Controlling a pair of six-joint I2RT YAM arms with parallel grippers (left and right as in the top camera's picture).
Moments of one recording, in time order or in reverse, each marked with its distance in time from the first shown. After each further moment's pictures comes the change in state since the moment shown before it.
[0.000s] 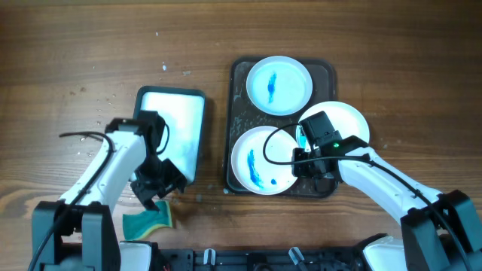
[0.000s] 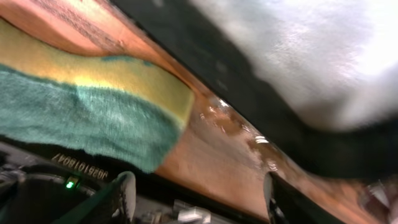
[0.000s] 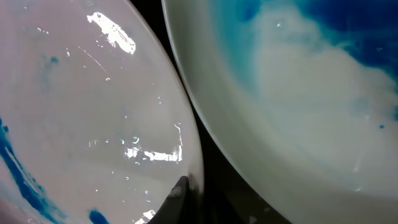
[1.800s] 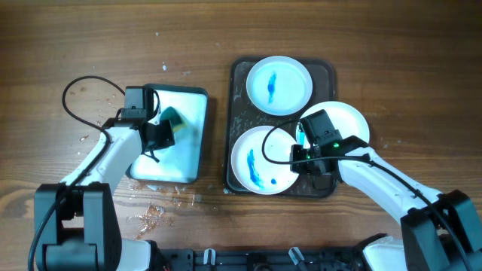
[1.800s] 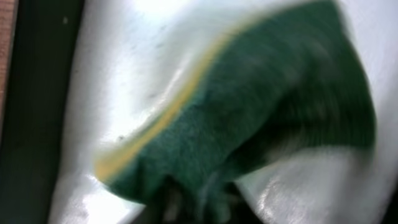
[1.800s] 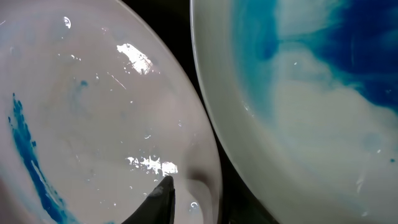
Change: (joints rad) left arm 0.068 0.086 0.002 0.718 -0.163 0.570; right arm 0.000 0.000 0.000 0.061 -0.004 0.000
